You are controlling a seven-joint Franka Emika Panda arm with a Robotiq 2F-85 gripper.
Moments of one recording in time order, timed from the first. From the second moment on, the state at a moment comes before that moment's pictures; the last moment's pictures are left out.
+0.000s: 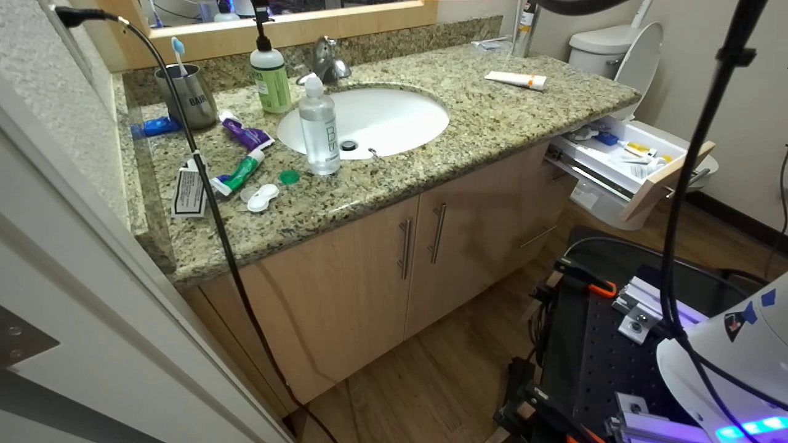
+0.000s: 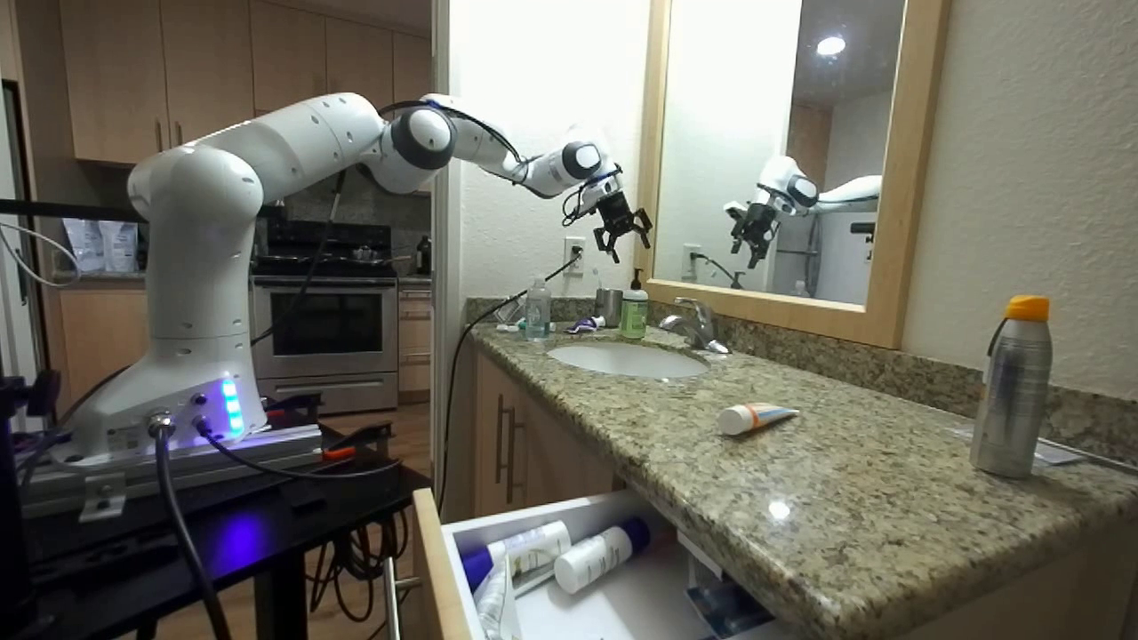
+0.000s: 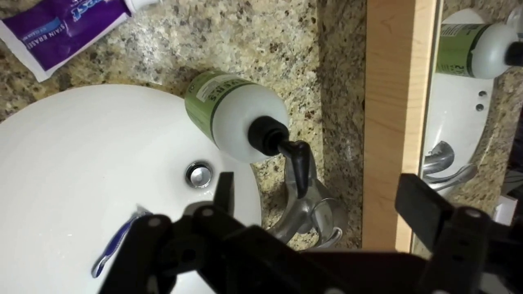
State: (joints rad) arm -0.02 1.01 -0.33 -0.68 0.02 2.09 2.05
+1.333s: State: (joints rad) arm -0.09 1.06 -0.28 -0.68 0.08 2.08 1.92
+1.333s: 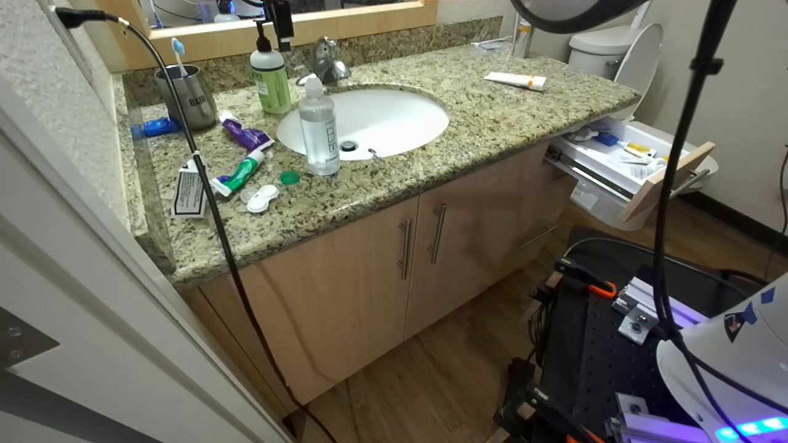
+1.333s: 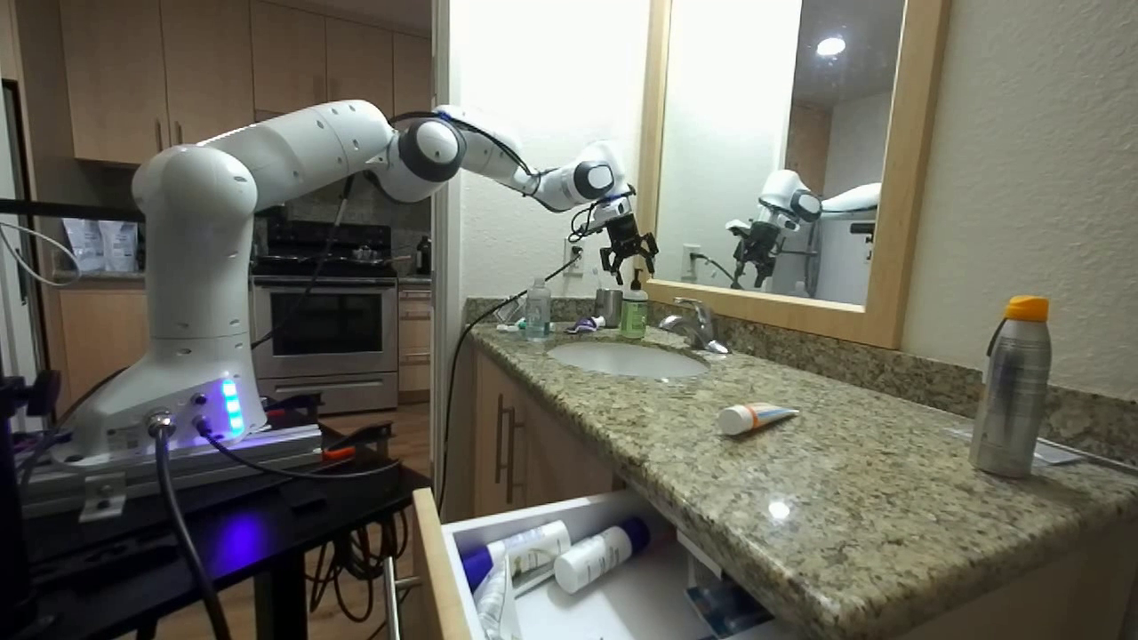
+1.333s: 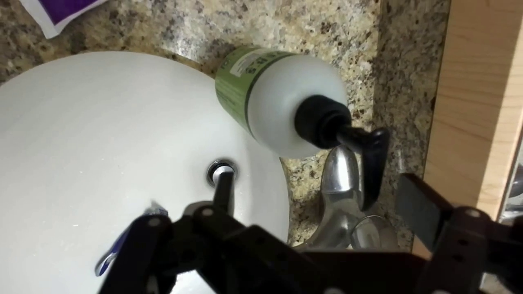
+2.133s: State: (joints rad) arm -0.03 1.07 -0.32 -0.68 0.06 2.14 2.01
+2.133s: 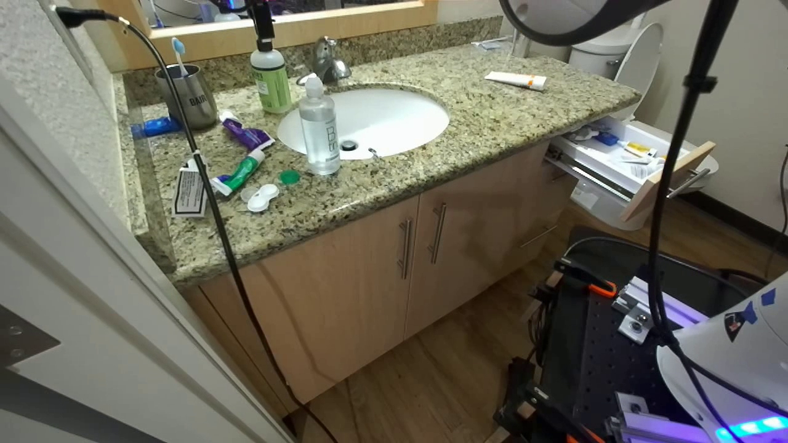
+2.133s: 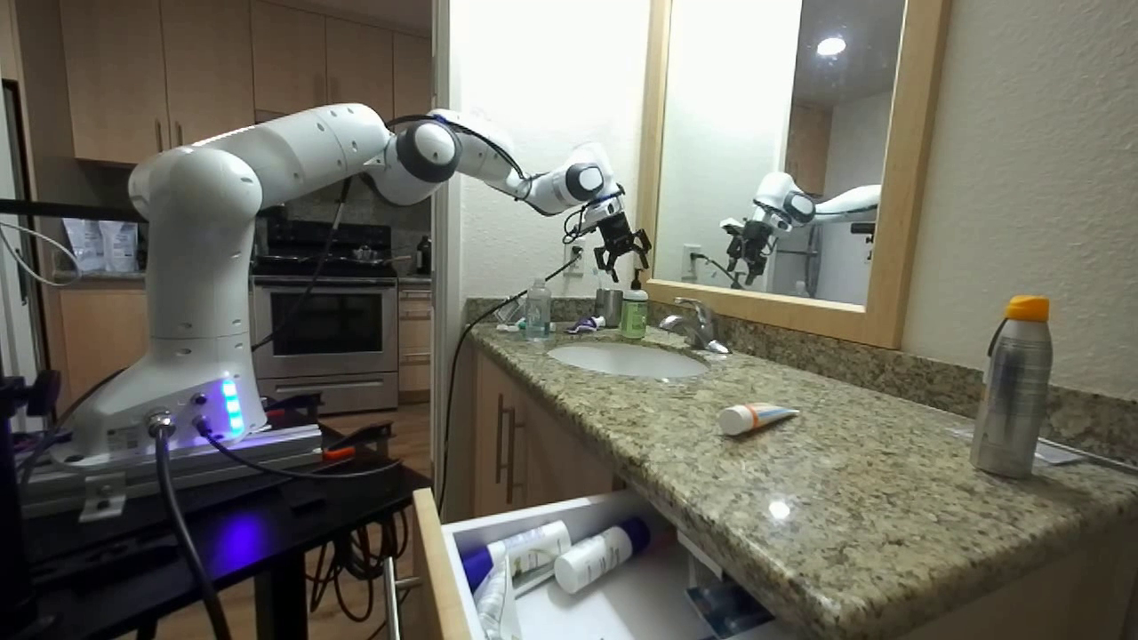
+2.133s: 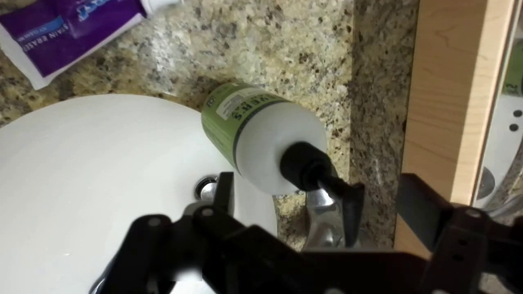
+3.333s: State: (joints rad) arm -0.05 1.09 -0.32 -0.67 0.07 2.14 2.04
